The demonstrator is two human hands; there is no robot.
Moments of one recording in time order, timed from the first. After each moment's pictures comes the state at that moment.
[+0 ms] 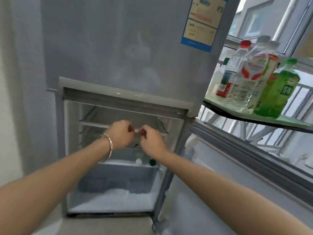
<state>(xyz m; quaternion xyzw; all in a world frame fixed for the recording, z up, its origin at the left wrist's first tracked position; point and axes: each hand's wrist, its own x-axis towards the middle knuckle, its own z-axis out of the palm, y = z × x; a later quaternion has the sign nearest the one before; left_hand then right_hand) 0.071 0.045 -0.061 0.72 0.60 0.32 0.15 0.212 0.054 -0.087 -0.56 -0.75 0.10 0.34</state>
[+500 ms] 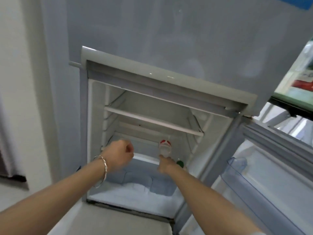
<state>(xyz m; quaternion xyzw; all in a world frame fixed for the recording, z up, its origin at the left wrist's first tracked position) 0.013 0.079 -0.186 0.64 0.69 0.27 0.22 0.212 0.183 -0.264 -0.65 -0.74 0.14 -0.10</state>
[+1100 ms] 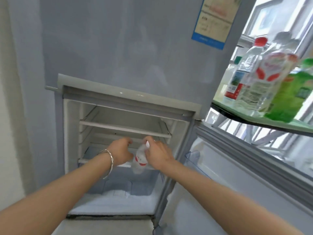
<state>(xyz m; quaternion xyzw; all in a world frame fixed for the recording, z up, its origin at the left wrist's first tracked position) 0.069 0.066 -0.117 0.71 0.63 0.22 0.22 0.232 0.074 -0.125 -0.59 -0.79 -0.02 0.15</state>
